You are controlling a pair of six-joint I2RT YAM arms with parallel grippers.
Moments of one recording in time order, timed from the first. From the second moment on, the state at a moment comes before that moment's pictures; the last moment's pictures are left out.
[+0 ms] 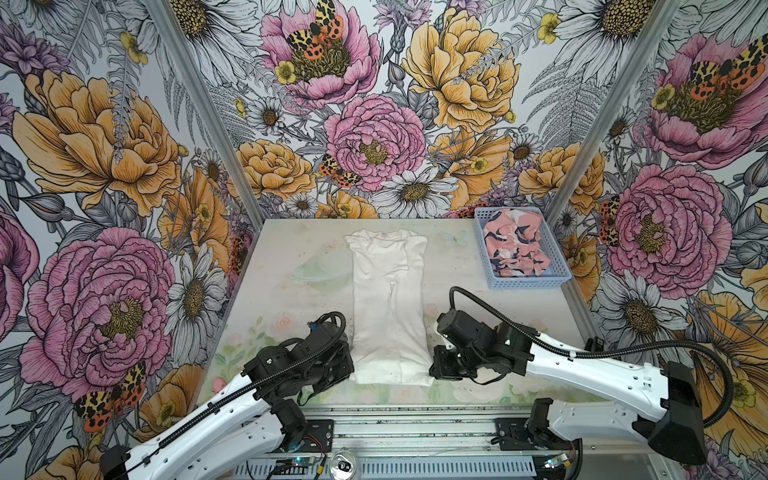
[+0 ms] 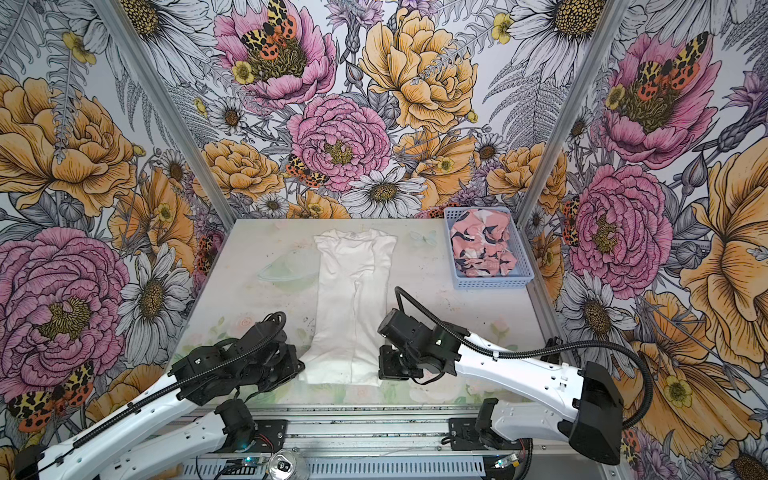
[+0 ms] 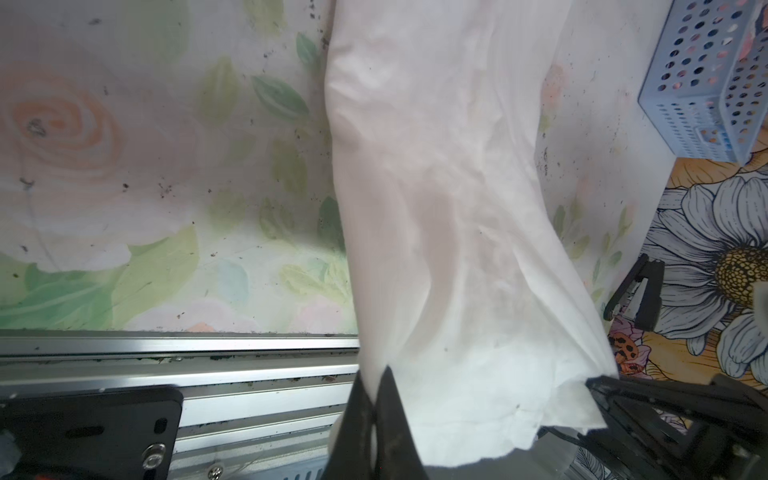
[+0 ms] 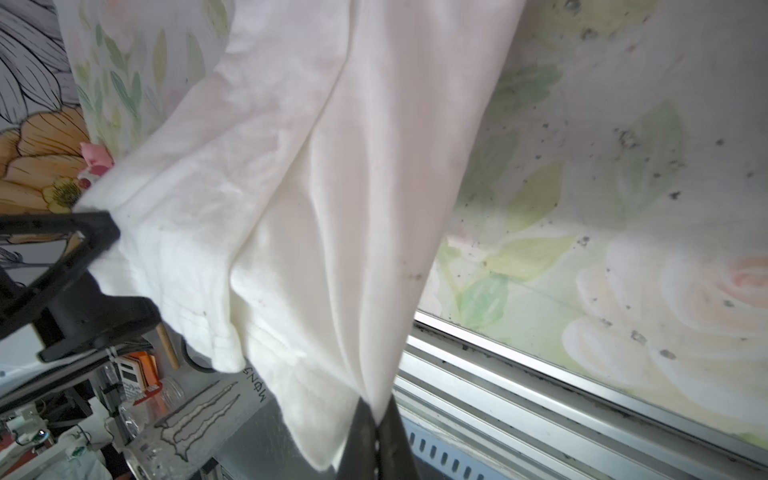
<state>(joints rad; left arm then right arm) -0.83 0.75 0.74 -1.03 -0.01 -1.22 0.98 1.18 0.95 -0.85 -0.24 0.97</state>
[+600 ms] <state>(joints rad) -0.34 1.43 1.05 -0.75 0.18 -0.77 0.55 1.74 1.35 -0.84 -0.32 0.56</state>
